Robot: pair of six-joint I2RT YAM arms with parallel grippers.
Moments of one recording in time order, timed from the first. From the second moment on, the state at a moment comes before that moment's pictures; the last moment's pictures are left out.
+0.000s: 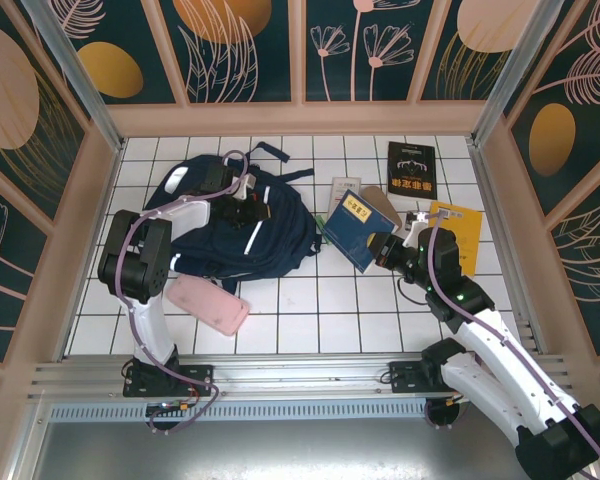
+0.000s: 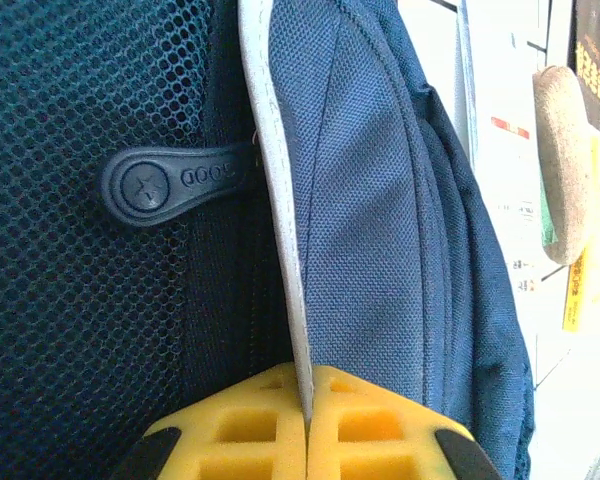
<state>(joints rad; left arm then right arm) -0.28 1.93 1.21 -0.22 0.60 -0.53 0.45 0.70 0.57 -0.27 -0.19 0.76</state>
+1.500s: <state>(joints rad) -0.24 1.60 1.60 -0.69 0.75 -0.46 0.53 1.36 0.85 0.21 -0.60 1.23</state>
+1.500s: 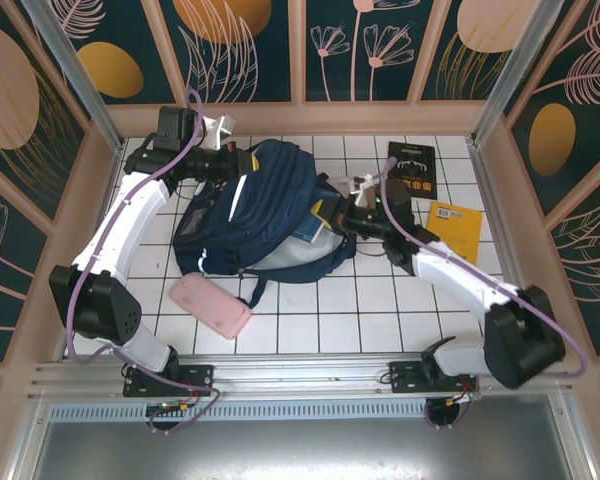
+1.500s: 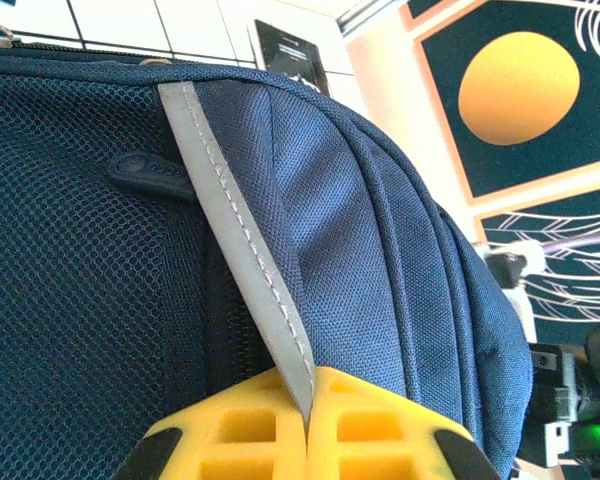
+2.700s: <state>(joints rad) -0.21 1.55 1.49 -0.58 0.74 -0.54 0.74 1.59 1.10 0.09 -0.23 1.03</state>
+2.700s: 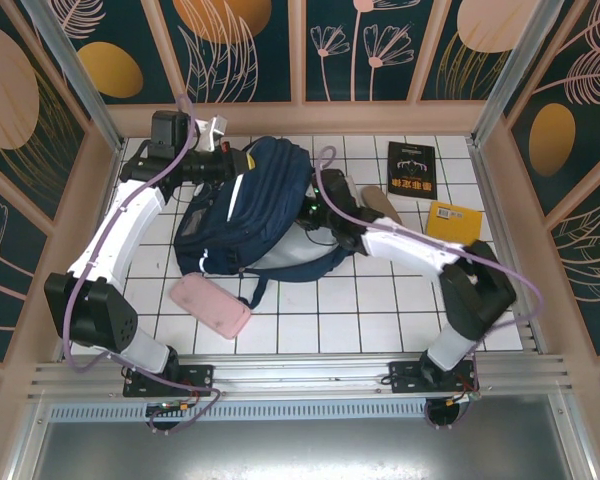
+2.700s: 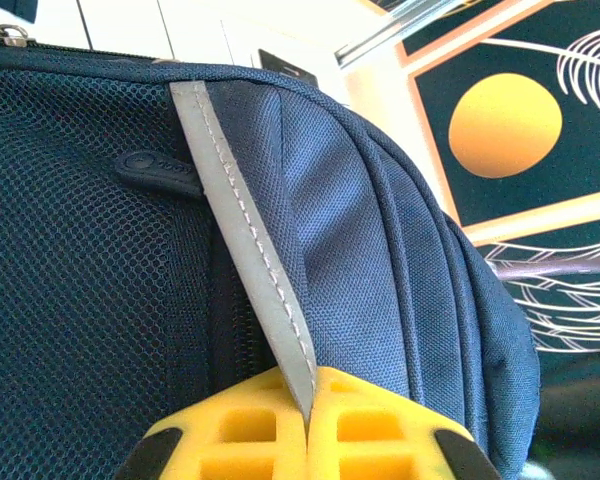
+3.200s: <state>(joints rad) -0.24 1.56 1.33 -0.47 0.44 -0.54 0.28 1.05 0.81 -0.23 0.11 0.83</state>
